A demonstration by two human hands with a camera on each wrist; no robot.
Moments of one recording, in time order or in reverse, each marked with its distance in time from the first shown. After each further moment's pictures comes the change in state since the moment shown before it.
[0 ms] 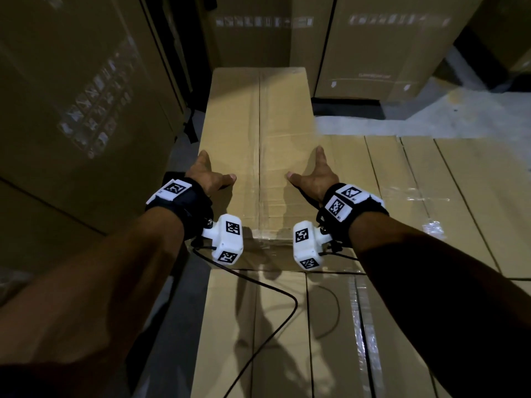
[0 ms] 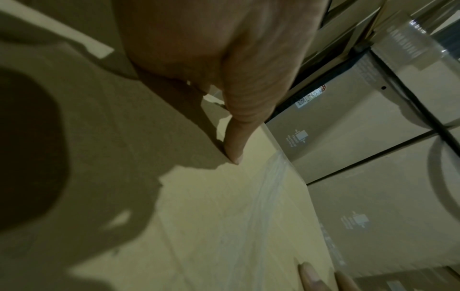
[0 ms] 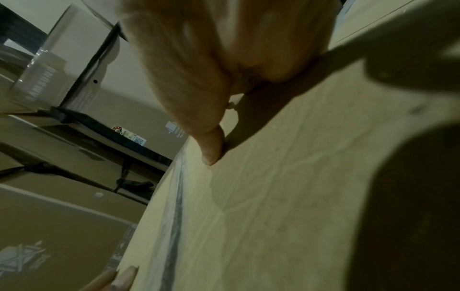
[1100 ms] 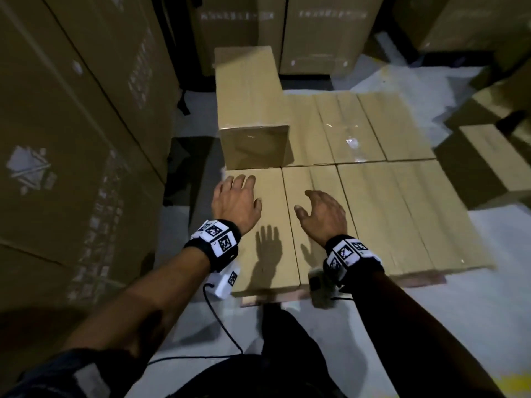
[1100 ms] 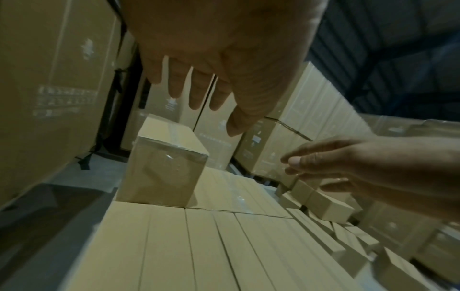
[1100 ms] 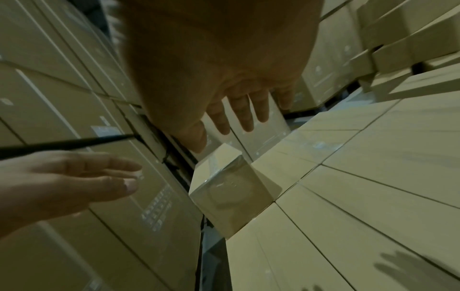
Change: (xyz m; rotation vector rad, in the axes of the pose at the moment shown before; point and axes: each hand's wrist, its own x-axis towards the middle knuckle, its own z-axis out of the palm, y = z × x) left_hand -0.508 -0.116 -0.069 0.787 0.017 0.550; right_hand -0.552 0.106 0.008 -0.504 0.188 -0.124
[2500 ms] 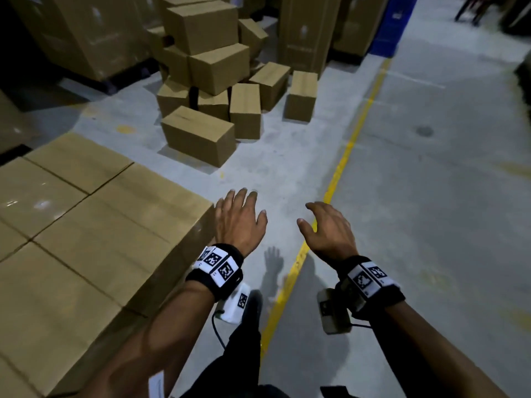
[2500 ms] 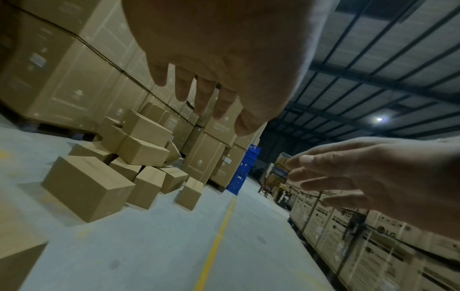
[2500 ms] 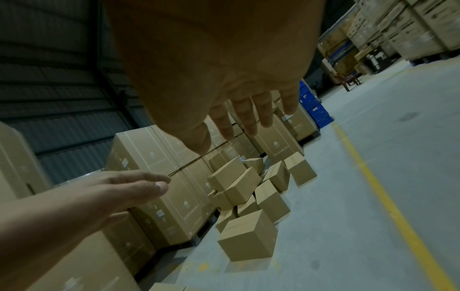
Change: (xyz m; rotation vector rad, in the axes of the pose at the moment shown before) left_hand -0.305 0.711 0.108 -0.127 -0.062 0.949; right_hand -0.469 0.603 -0.205 0.158 0.566 0.716
